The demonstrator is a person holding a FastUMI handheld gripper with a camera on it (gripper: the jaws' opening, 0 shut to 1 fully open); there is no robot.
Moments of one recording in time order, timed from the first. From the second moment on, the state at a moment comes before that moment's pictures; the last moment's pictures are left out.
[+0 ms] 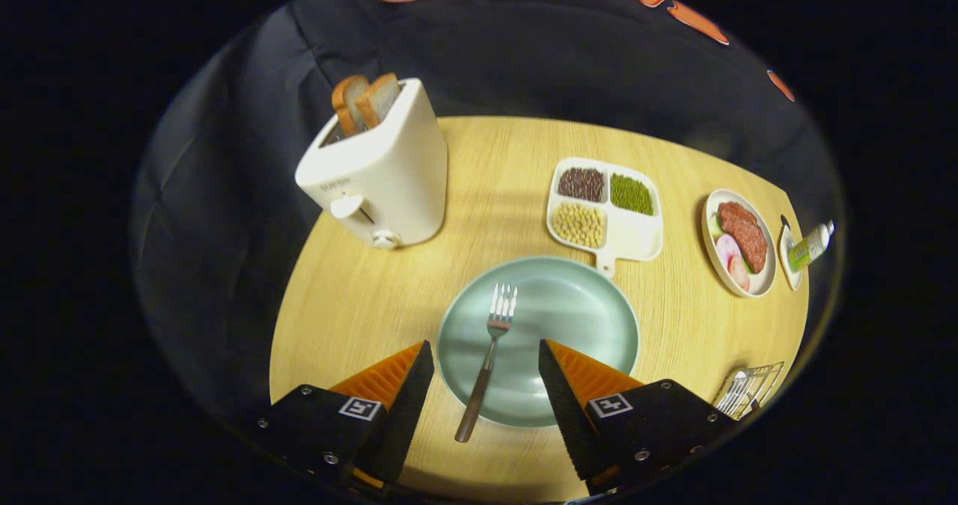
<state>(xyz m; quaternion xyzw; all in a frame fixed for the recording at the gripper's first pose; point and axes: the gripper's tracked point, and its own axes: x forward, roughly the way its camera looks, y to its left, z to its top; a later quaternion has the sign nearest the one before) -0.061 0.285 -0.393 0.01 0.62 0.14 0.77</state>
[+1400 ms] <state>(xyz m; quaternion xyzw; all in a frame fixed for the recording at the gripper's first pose) -0.076 0.234 -0.422 0.04 0.66 0.07 0.74</state>
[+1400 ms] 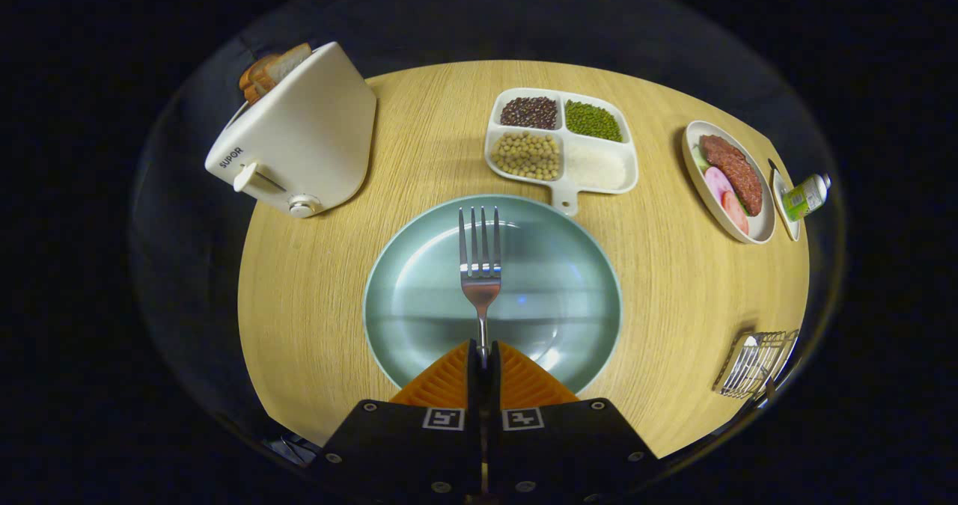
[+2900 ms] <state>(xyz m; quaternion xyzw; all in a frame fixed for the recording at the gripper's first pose) -0.198 -0.077 -0.366 0.10 0.66 -0.08 0.74</state>
